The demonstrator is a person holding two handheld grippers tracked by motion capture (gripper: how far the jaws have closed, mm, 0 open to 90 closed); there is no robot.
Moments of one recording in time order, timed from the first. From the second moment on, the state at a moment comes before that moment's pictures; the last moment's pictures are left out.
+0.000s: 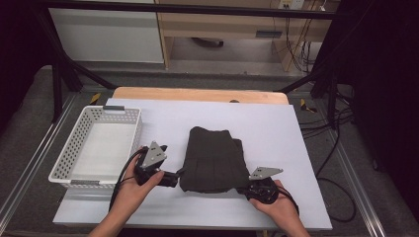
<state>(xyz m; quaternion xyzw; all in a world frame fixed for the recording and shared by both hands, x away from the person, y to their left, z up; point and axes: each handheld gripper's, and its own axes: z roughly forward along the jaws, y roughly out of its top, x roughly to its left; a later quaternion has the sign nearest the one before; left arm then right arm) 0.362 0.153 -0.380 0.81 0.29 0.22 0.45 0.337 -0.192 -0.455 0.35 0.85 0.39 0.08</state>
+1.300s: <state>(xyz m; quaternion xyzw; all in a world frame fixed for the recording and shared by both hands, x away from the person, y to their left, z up) 0.443 0.107 -0.409 0.82 0.34 0.19 0.42 0.335 -0.193 -0.457 0.34 0.85 0.39 0.10</state>
